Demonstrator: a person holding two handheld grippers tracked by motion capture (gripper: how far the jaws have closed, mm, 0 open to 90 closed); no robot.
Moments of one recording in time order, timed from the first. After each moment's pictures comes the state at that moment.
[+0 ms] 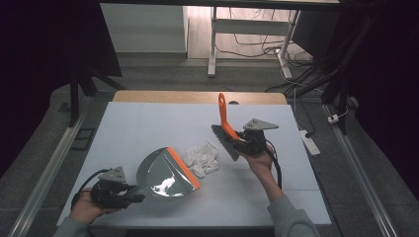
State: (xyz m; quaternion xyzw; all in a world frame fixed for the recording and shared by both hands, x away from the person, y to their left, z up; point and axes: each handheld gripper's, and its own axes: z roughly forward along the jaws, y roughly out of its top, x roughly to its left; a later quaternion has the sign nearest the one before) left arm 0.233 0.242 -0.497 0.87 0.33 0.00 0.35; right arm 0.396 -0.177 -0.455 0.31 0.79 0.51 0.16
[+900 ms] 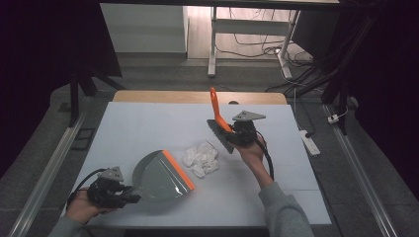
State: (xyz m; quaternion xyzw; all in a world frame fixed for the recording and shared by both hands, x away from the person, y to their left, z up) left arm 0.237 0.251 -0.500 0.88 0.35 -0.01 0.33; right arm 0.428 -0.151 -0.458 0.32 0.80 0.47 0.17
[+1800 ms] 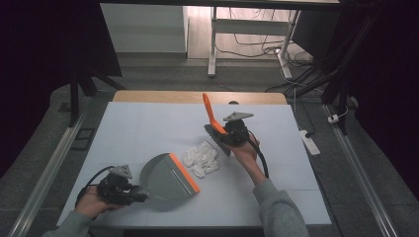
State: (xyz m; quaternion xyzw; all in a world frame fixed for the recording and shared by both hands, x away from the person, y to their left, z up) left arm 0.255 0.237 -0.512 0.88 0.34 -0.04 0.32; right arm 0.440 -0.132 -0.478 0.34 0.83 0.41 0.16
